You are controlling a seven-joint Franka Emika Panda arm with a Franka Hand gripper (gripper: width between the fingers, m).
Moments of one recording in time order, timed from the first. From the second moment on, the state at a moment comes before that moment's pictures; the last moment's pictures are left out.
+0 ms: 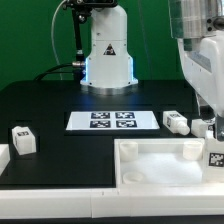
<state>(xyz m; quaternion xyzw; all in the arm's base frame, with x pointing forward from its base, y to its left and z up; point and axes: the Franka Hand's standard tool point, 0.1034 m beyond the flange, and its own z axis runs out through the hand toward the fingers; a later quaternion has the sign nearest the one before) 0.649 0.097 0.108 -0.68 0.73 0.03 0.07</state>
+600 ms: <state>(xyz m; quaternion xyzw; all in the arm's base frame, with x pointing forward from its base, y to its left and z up) 0.631 0.134 0.130 -0.70 0.71 0.04 0.08</state>
